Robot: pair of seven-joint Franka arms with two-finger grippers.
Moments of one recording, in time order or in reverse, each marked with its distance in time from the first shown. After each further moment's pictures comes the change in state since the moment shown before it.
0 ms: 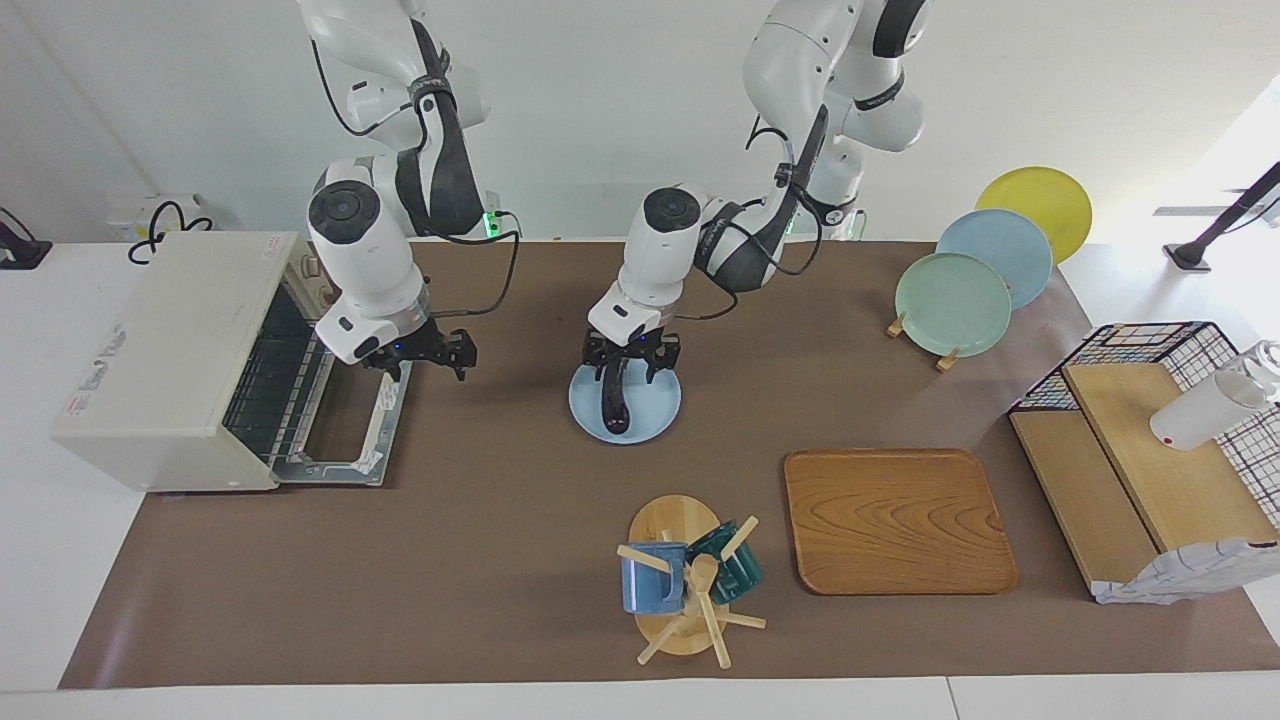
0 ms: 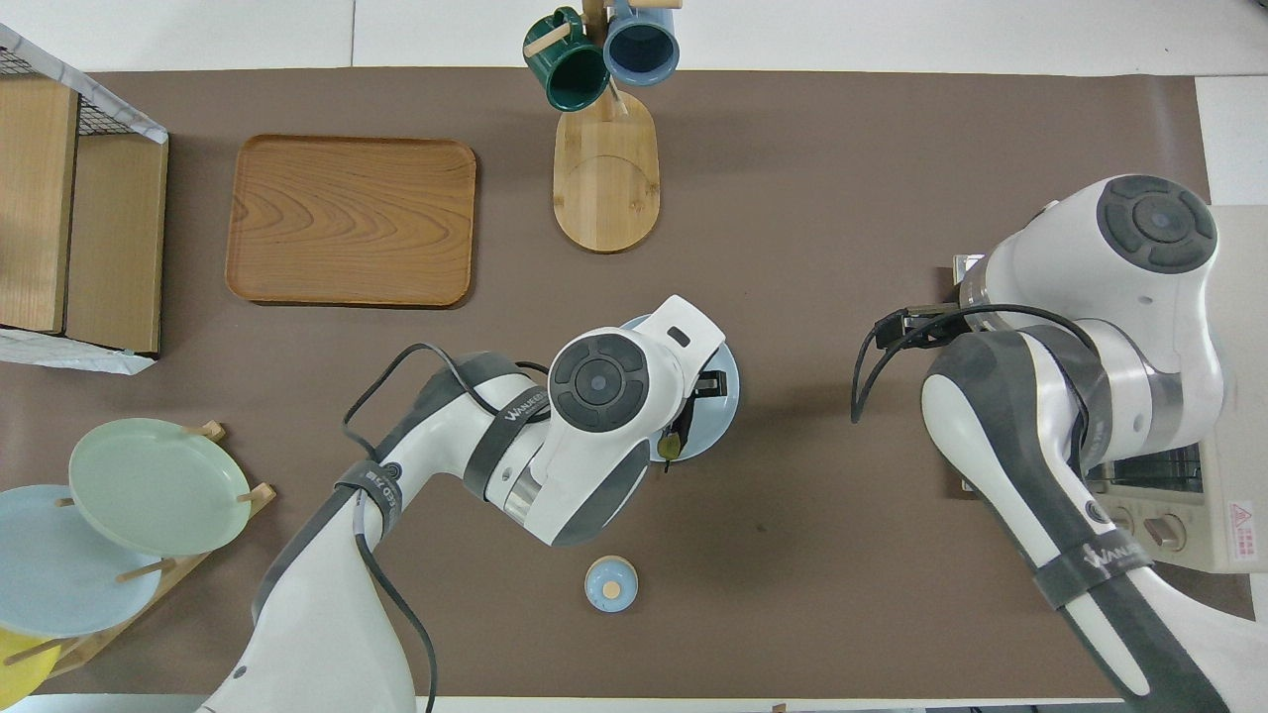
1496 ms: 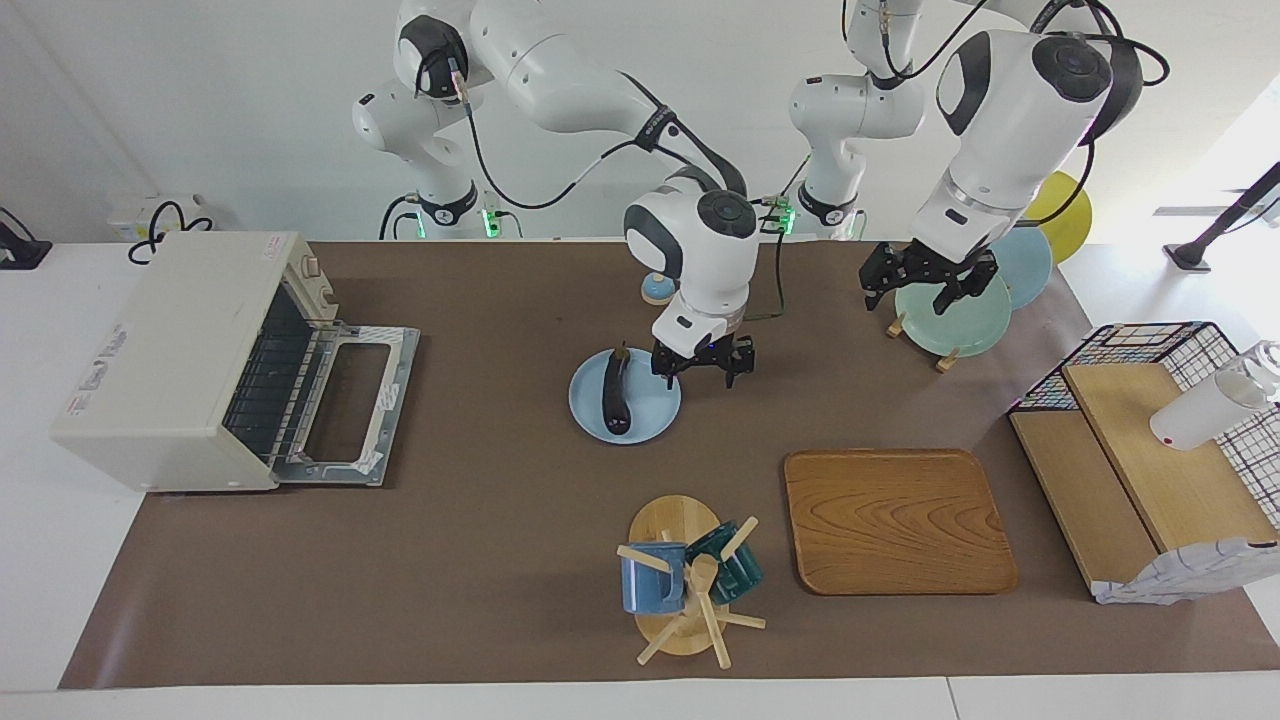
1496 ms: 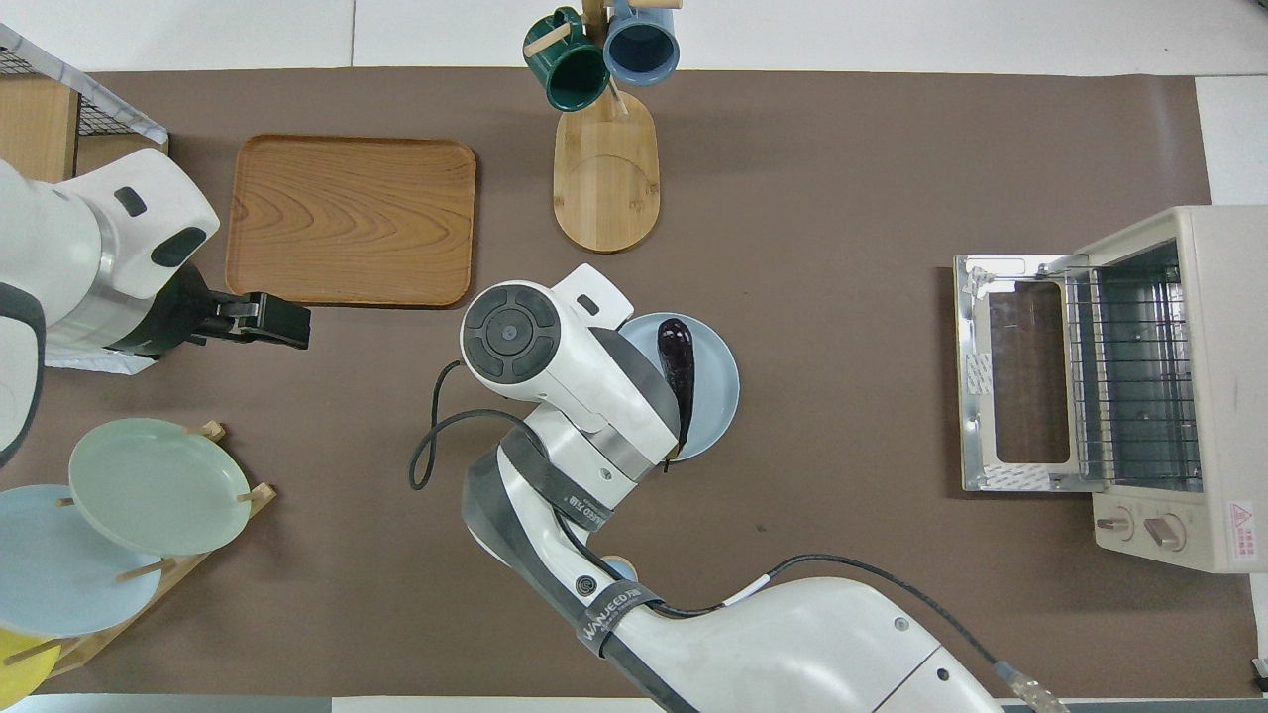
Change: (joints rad) left arm 0.553 -0.393 0.005 0.066 0.061 -0.666 0.591; right arm 0.509 0.506 0.080 0.552 -0.044 0.046 0.616
